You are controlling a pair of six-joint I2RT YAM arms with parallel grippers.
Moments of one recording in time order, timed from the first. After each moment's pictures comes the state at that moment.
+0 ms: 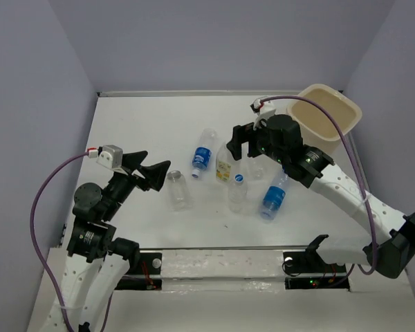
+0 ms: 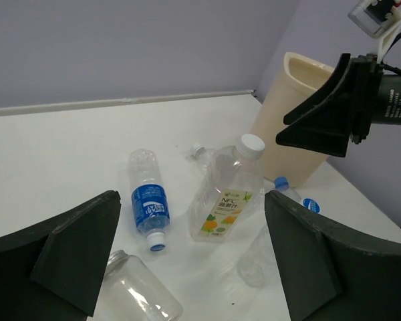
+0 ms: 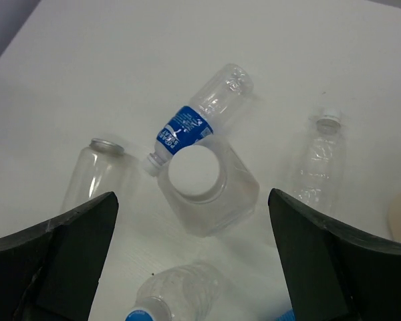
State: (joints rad) left arm -0.29 0.40 0.67 -0.15 0.26 -0.34; right arm 0.68 1.21 1.20 -0.33 0.07 0.26
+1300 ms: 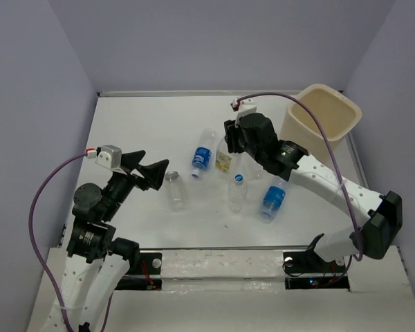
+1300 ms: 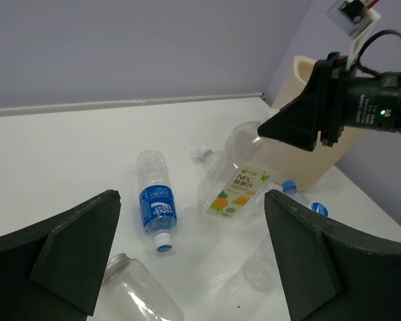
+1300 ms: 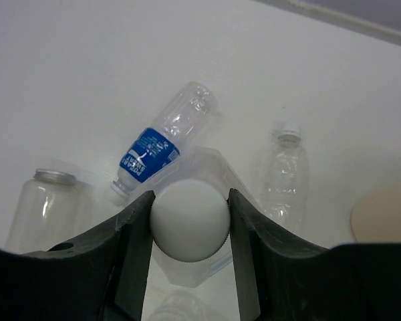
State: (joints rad) left arm -0.29 0.40 0.67 -0.15 0.23 -0.33; right arm 0.80 1.43 1.31 -0.34 0.37 0.19
